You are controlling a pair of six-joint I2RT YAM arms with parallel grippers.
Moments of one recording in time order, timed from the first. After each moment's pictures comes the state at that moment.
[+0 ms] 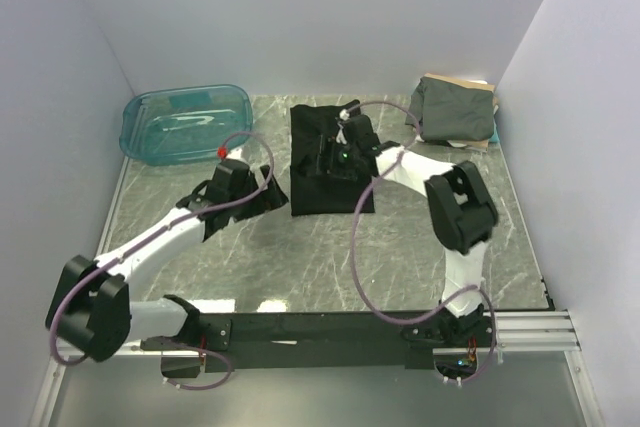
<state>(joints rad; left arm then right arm) -0.49 1.25 0.77 -0.24 0.00 -0.75 0.49 1.94 1.32 -0.17 -0.30 0.57</state>
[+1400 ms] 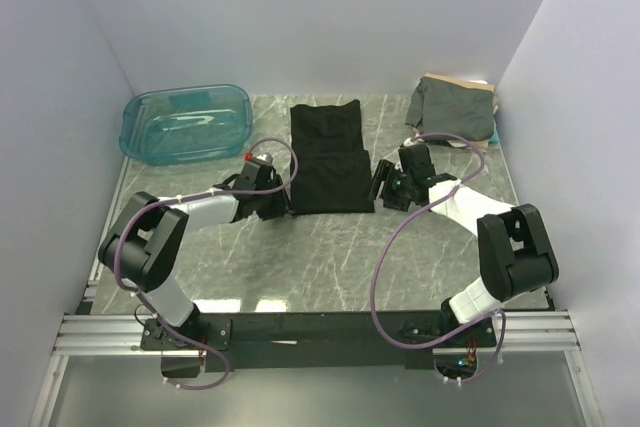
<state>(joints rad) -0.50 1.64 0.81 -0.04 0.09 -0.76 0.28 1.54 0.85 -0.21 -0.18 0.61</state>
